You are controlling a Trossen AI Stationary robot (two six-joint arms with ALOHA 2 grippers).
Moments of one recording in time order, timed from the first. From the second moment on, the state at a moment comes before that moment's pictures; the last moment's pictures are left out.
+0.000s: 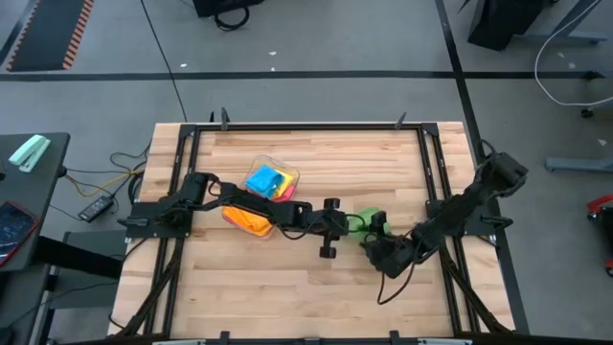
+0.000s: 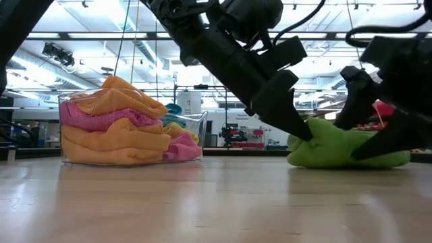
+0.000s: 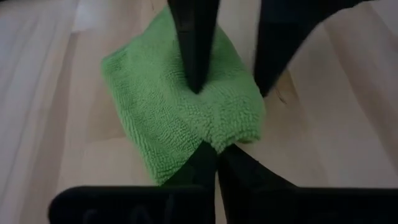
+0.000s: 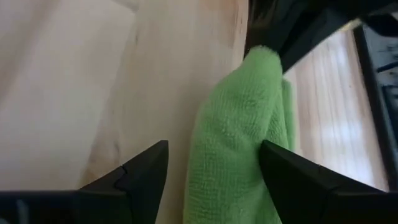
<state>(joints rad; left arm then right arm) -0.12 2.18 1.46 0.04 -0.16 0.12 0.63 1.53 0.53 -0.09 0.77 0.11</state>
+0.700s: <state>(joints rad) -0.13 2.18 1.46 0.03 -0.12 0.09 0.60 1.53 0.58 -0.29 0.82 0.11</state>
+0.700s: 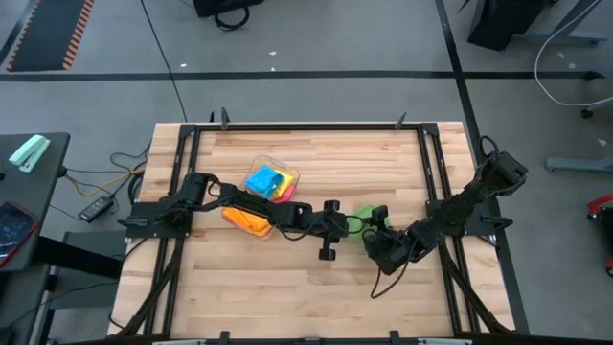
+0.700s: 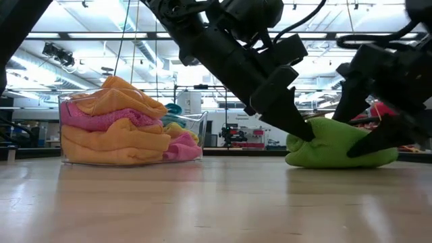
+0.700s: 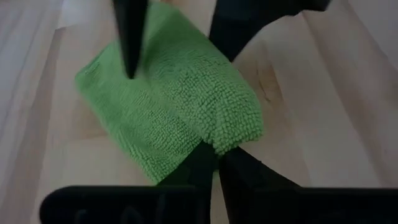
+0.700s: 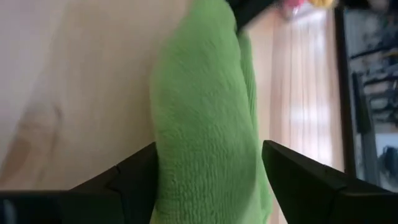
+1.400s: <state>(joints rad) -0.19 2.13 1.46 0.00 -0.18 0.15 0.54 1.52 0.59 -0.41 0.70 0.28</state>
